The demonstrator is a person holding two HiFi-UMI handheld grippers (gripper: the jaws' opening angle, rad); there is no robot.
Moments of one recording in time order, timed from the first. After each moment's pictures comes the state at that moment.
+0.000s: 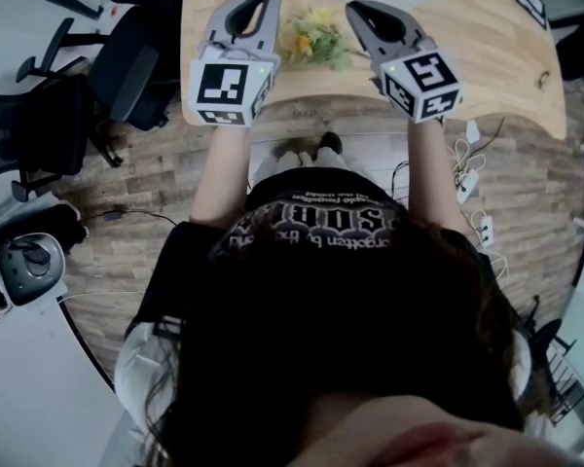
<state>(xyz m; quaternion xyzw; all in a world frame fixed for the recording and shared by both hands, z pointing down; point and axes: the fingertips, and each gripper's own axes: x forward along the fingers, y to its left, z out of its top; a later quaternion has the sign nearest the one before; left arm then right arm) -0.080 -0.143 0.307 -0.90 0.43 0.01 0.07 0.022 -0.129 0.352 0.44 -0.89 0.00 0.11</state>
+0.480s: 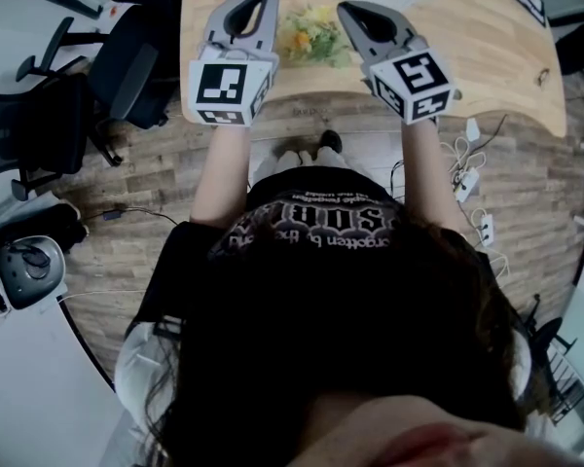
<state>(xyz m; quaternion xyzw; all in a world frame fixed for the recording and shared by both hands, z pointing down) -0.077 -0.135 0.307 -0.90 0.43 0.01 0.07 0.012 -0.117 0.349 0.44 -0.89 -0.02 0.11</state>
